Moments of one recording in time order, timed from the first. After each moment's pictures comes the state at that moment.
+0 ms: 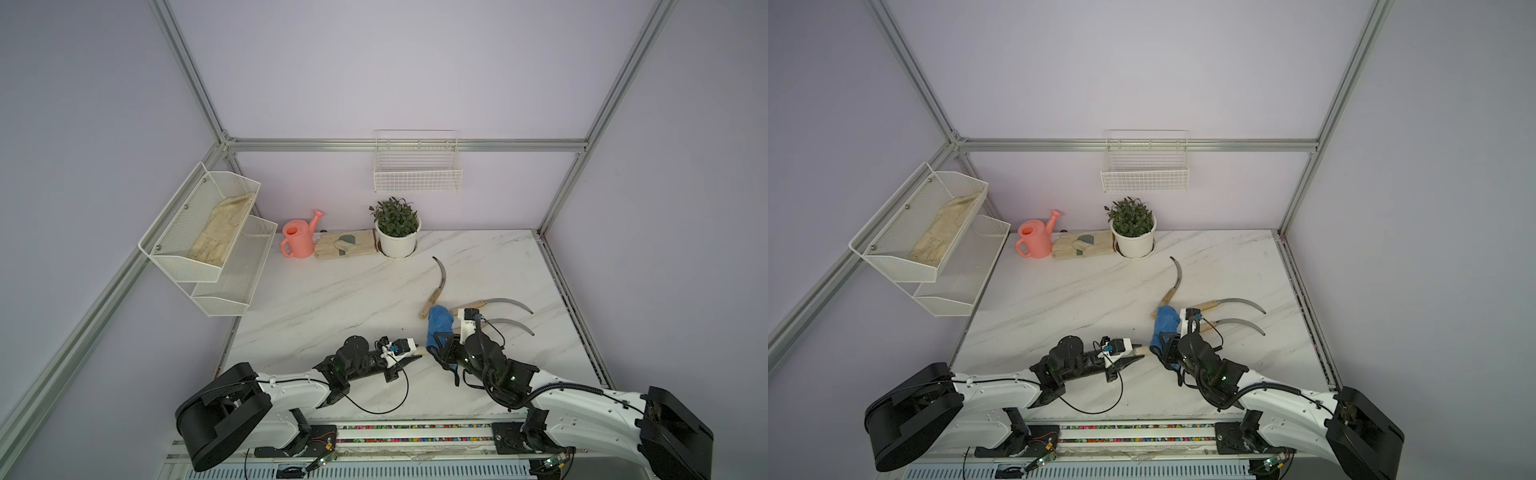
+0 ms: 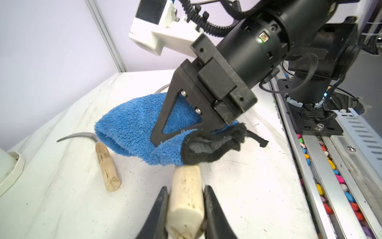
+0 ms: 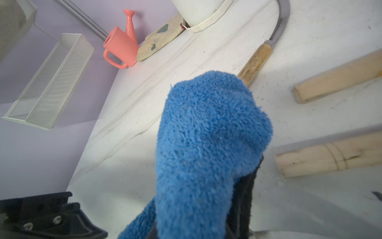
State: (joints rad) left arm -0.85 1.30 0.27 0.84 0.36 0.27; right arm 0.89 0.99 0.34 0.19 0.26 0.84
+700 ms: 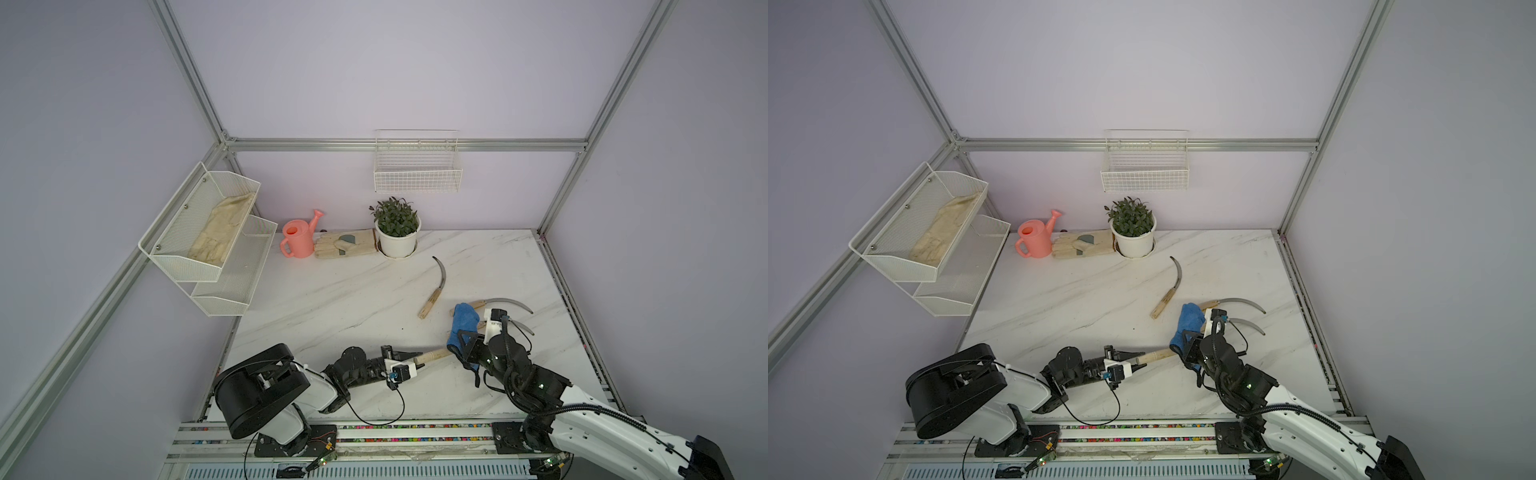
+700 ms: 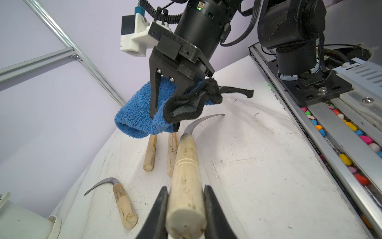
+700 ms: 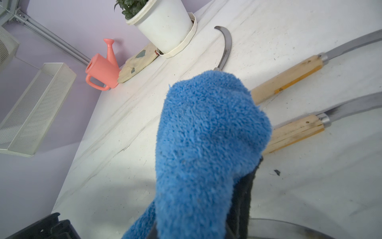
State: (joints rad) left arm -0.91 1.52 0.19 1.25 0.38 0.59; right arm 0.78 0.72 0.33 -0.10 0.30 0.84
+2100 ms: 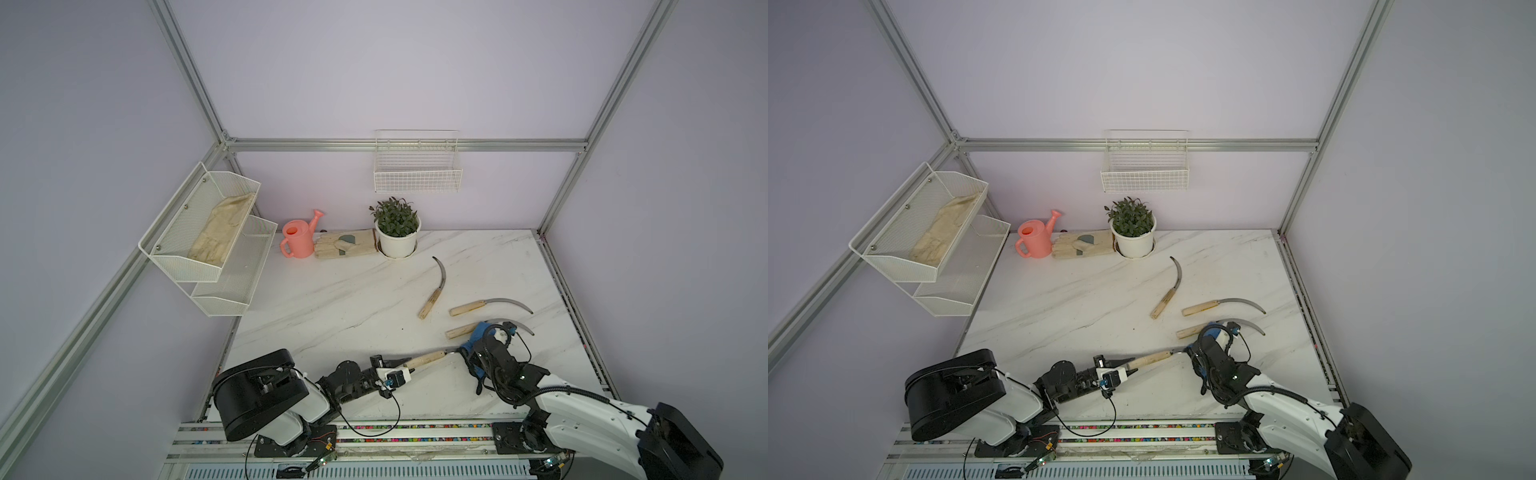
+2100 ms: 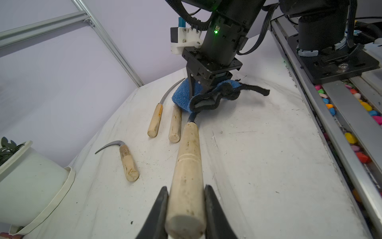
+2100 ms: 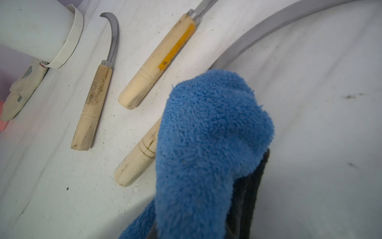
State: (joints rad) left arm -0.96 1.50 0.07 1.31 0.15 0.52; right arm 0.72 1.03 0.30 -0.08 0.45 1.10
